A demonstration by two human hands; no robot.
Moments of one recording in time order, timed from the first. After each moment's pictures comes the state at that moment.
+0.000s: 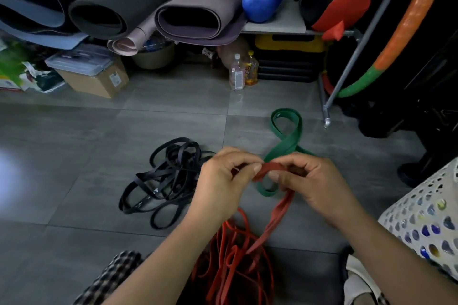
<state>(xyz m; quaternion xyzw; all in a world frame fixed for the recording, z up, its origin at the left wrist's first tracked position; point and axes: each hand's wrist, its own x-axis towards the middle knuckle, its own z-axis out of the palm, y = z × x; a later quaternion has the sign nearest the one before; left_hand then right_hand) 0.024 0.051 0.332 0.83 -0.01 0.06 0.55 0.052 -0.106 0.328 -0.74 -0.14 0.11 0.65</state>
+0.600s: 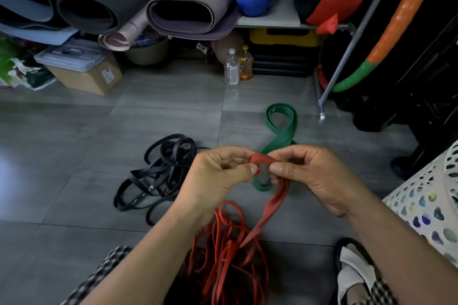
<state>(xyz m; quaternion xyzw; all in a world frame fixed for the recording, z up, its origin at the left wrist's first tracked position) 0.022 0.044 0.342 0.68 0.03 -0.05 0.73 0.057 -0.120 0.336 -0.70 -0.07 0.21 0.68</state>
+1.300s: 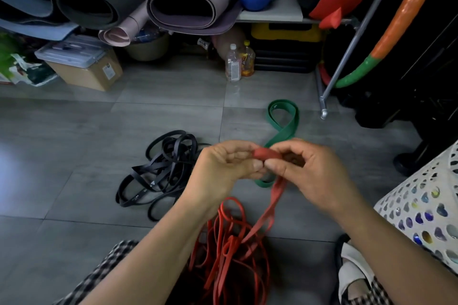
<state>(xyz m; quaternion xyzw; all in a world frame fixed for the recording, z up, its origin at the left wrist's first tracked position) 0.026 0.042 0.335 0.67 0.04 -0.07 0.73 0.049 -0.112 0.330 -0.82 -0.15 0.06 0.55</state>
